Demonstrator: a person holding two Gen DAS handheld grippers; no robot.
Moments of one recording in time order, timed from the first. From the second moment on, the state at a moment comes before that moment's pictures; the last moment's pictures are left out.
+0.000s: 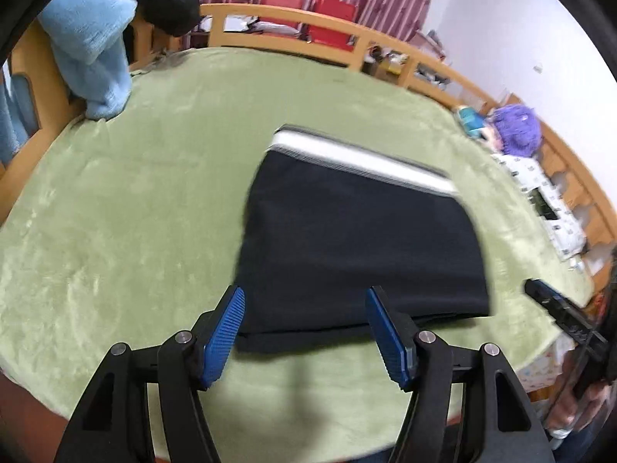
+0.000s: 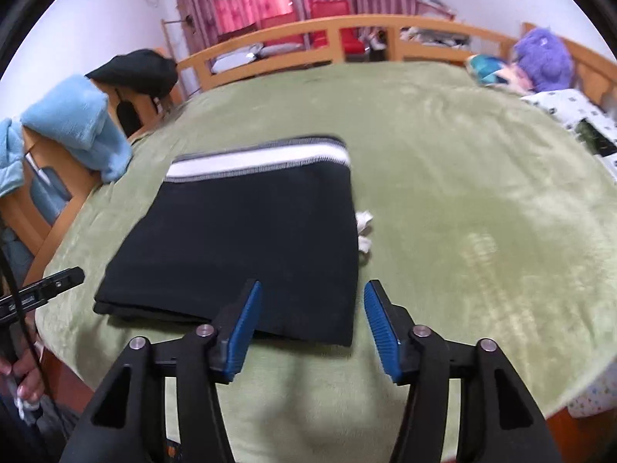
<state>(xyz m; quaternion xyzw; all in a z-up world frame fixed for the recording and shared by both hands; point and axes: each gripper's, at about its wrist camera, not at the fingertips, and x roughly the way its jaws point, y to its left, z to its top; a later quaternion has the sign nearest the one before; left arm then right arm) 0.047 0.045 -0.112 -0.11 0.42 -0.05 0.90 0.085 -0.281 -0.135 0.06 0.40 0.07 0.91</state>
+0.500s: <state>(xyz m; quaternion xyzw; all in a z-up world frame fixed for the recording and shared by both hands) -0.010 -0.007 -0.003 -0.06 0.32 0.00 0.94 0.044 -0.269 -0.018 0.02 0.34 0.07 0.94</state>
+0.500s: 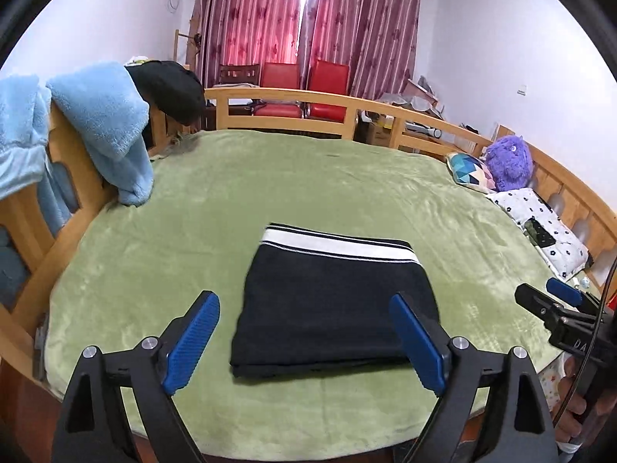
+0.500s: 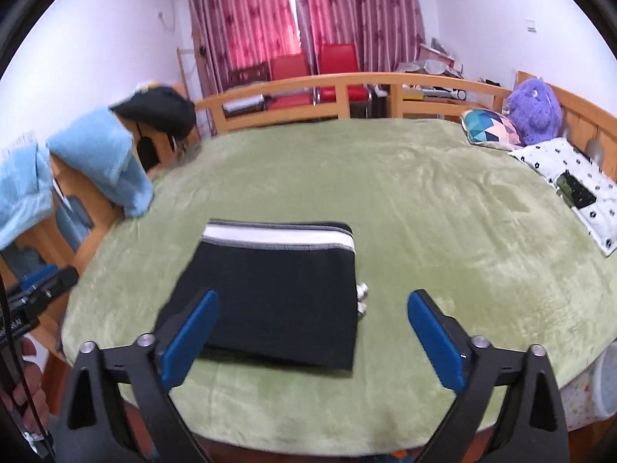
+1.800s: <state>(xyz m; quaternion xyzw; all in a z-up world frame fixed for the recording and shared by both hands) -0.035 -0.034 -0.015 -0.04 0.34 -0.01 0.94 0.016 -0.282 -0.042 0.03 0.34 0.05 0.94</state>
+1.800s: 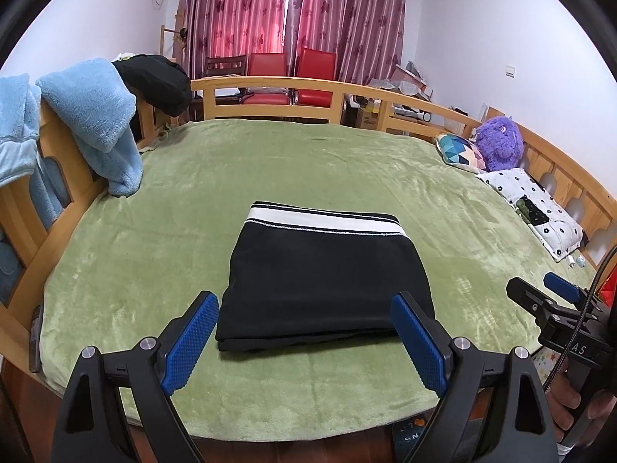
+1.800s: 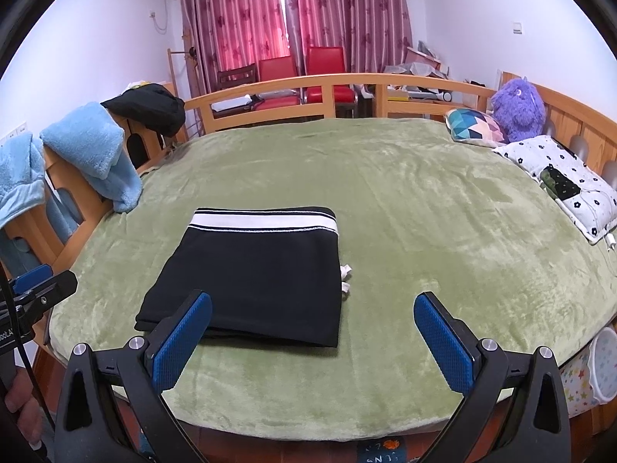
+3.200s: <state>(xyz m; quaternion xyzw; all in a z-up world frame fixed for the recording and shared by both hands) -0.038 -0.037 -0.010 -0.05 0.34 0.00 0.94 0.017 -0.289 -0.043 0.04 0.34 0.04 0.94</state>
